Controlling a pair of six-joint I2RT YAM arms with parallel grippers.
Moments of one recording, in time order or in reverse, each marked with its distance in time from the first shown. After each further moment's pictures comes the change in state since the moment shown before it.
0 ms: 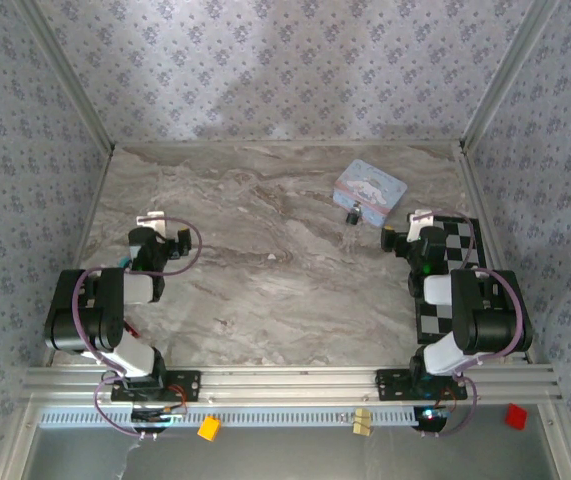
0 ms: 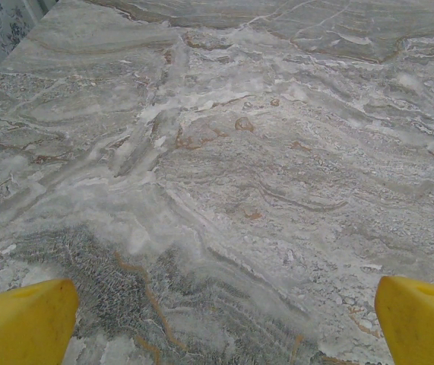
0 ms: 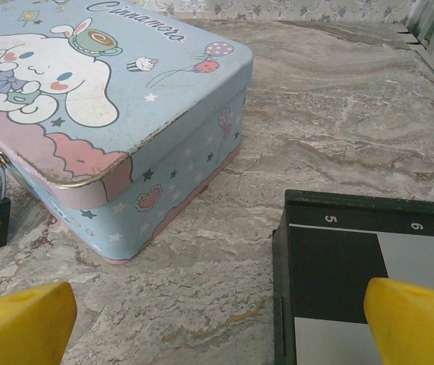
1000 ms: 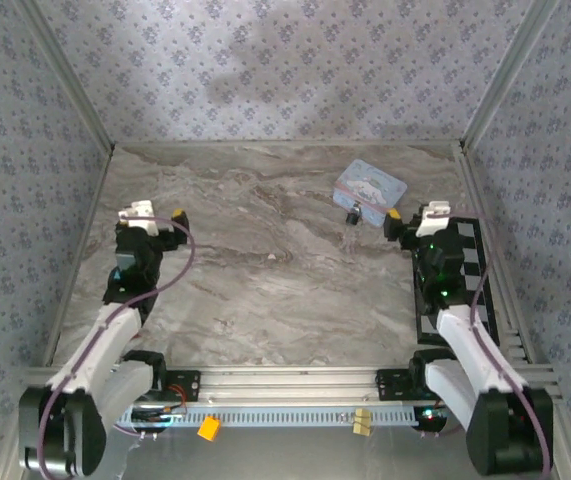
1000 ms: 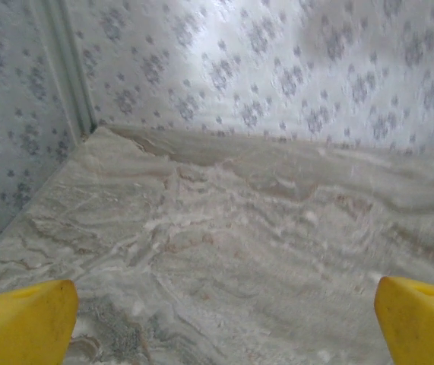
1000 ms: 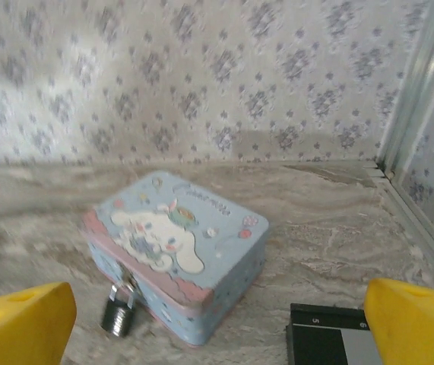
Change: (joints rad) left arm -0.154 -0.678 0.099 -0.559 -0.169 -0.159; right arm 0.104 -0.684 0.064 -0.475 0.075 0.104
